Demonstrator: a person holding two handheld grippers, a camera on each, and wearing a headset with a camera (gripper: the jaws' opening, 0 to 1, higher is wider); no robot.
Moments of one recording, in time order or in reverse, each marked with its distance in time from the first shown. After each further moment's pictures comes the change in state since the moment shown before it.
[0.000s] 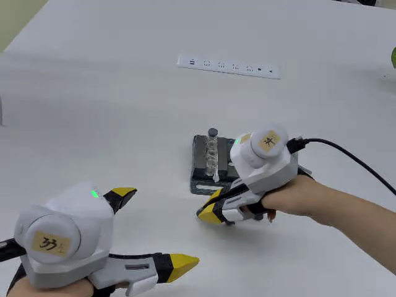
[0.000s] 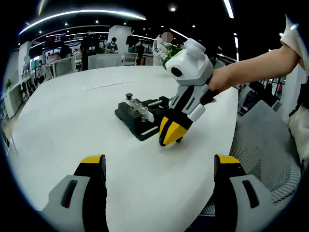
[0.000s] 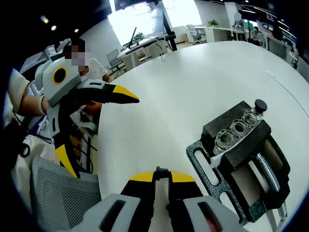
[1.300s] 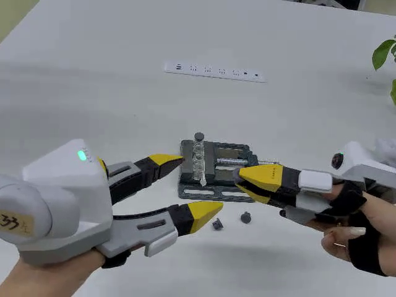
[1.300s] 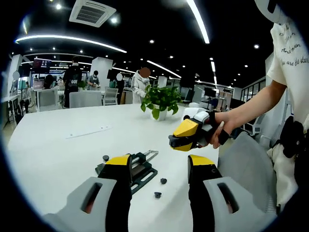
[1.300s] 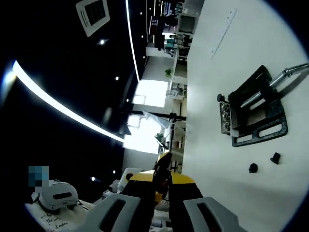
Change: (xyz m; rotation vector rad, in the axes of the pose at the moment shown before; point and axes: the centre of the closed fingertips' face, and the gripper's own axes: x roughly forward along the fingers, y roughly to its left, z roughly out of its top) left arm -0.002 -0.059 0.124 0.082 -0.319 -0.187; right arm -0.147 0.062 0.050 0.955 -0.737 0.595
